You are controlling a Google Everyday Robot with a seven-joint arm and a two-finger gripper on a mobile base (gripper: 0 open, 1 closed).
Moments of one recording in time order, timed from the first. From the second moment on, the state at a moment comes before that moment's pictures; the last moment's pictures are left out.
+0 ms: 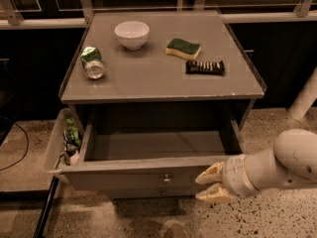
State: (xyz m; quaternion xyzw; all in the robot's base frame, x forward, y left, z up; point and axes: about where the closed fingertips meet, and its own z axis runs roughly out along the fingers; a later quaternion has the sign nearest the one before) arm 0.392 -0.145 0.668 -0.62 0.70 0.19 0.29
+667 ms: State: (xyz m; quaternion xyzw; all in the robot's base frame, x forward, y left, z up) arm 0.471 -0.147 0.683 -0.64 0.68 0.12 0.33
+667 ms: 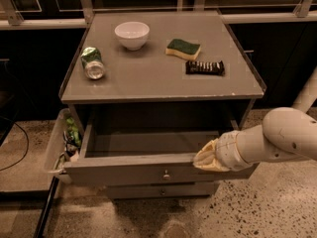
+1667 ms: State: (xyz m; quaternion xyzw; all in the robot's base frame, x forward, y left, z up) arm 0.492 -0.174 0.668 -0.63 0.70 0.10 0.32
